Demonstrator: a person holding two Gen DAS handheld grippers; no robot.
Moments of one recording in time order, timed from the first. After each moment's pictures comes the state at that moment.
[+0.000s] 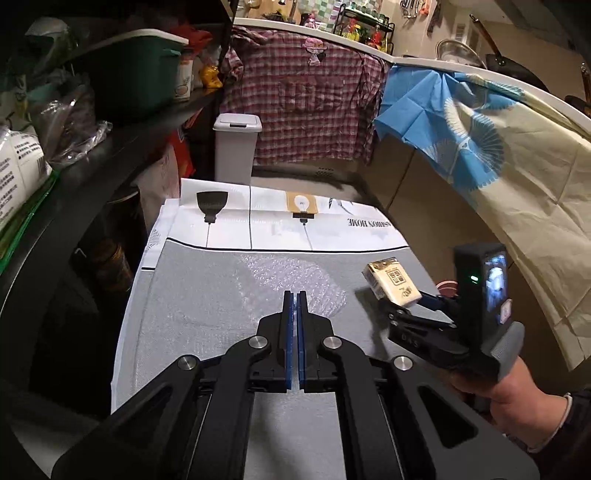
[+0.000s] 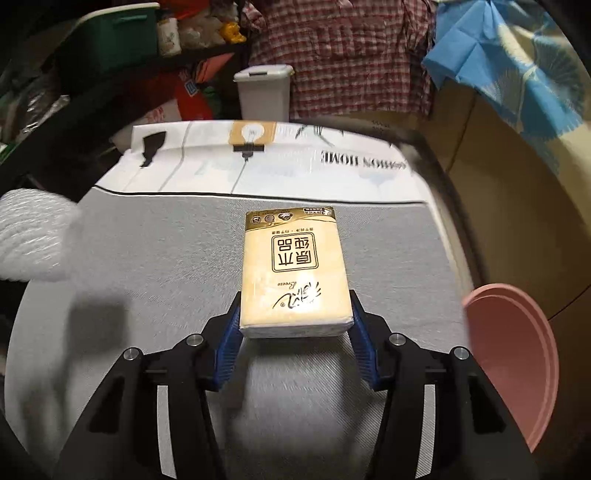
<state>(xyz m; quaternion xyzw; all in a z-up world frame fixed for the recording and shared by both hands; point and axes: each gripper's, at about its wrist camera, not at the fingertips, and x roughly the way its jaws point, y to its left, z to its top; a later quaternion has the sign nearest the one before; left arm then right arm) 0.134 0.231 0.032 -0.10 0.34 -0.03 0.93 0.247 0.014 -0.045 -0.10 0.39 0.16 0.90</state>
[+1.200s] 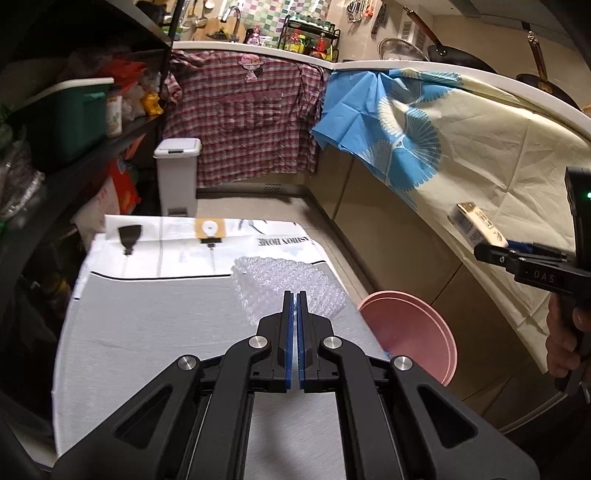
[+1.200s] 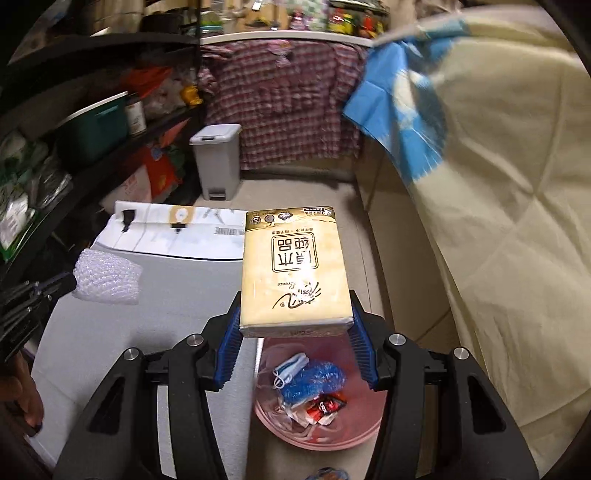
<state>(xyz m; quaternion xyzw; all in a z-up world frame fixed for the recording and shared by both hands) 0.139 0.113 0.061 -0.08 0.31 -0.10 0.94 0.201 -0.175 0.106 -0.06 0.35 0.09 0.93</state>
